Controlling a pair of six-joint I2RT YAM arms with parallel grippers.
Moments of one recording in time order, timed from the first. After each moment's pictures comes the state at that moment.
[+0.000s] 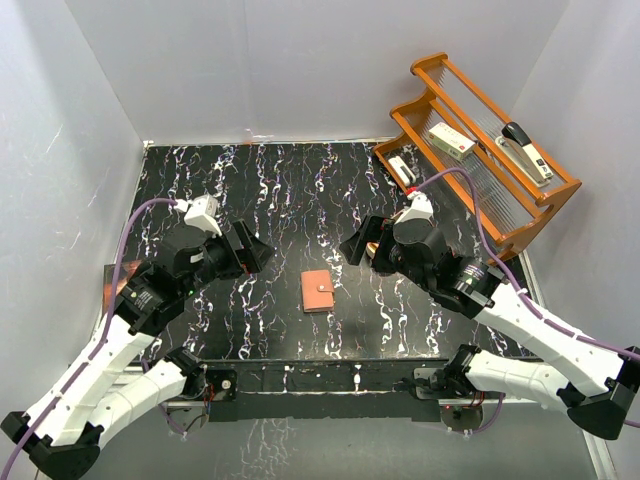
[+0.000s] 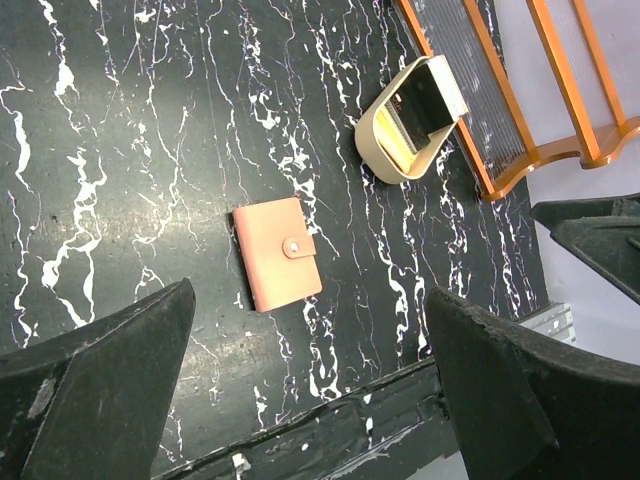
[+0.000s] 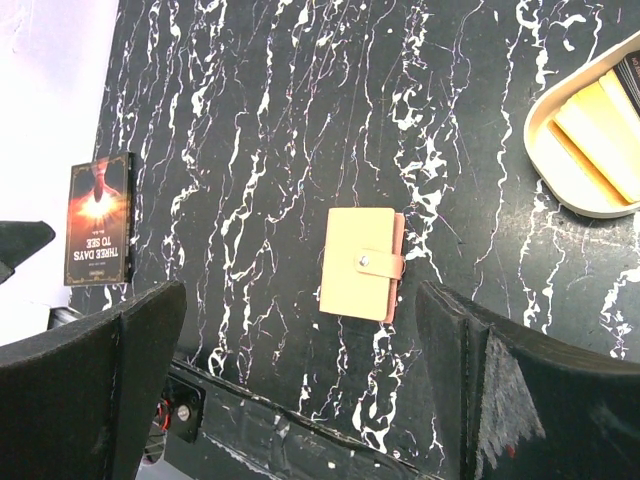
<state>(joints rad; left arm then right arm) -0.61 0.74 0.92 -0.64 -0.07 -0.69 0.85 0.94 0.98 -0.52 0.29 0.80</state>
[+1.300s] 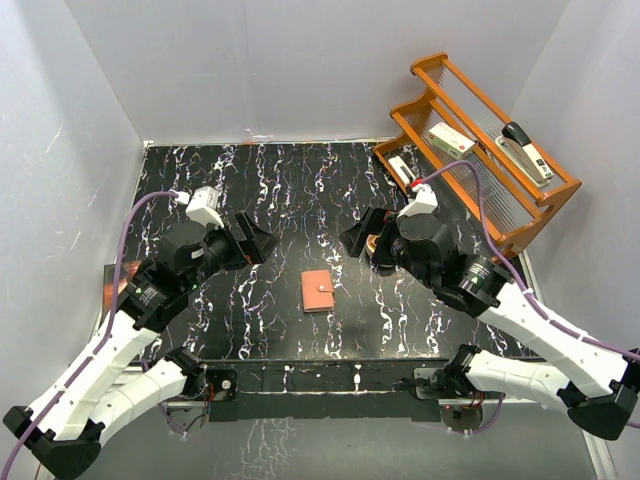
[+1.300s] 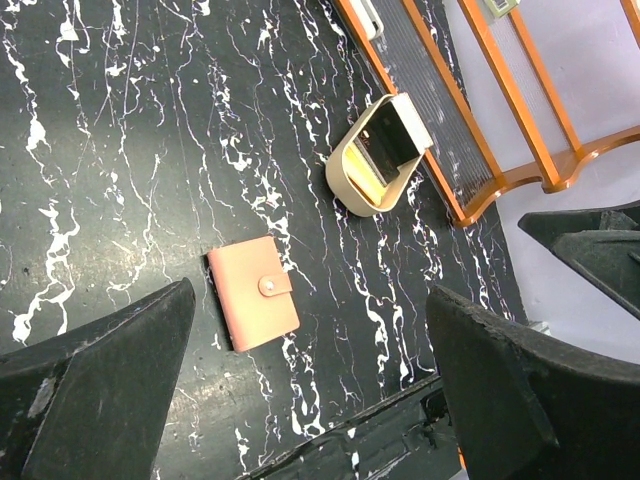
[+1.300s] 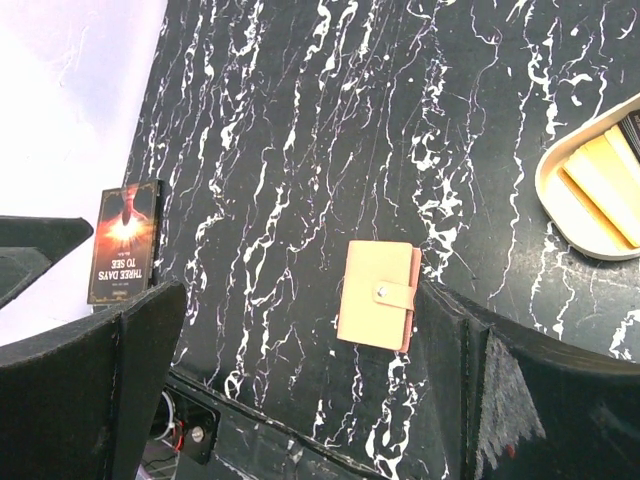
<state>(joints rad) -0.61 0.77 0.92 -0.52 -0.07 -0.68 0.85 0.94 1.03 -0.49 0.32 0.76</state>
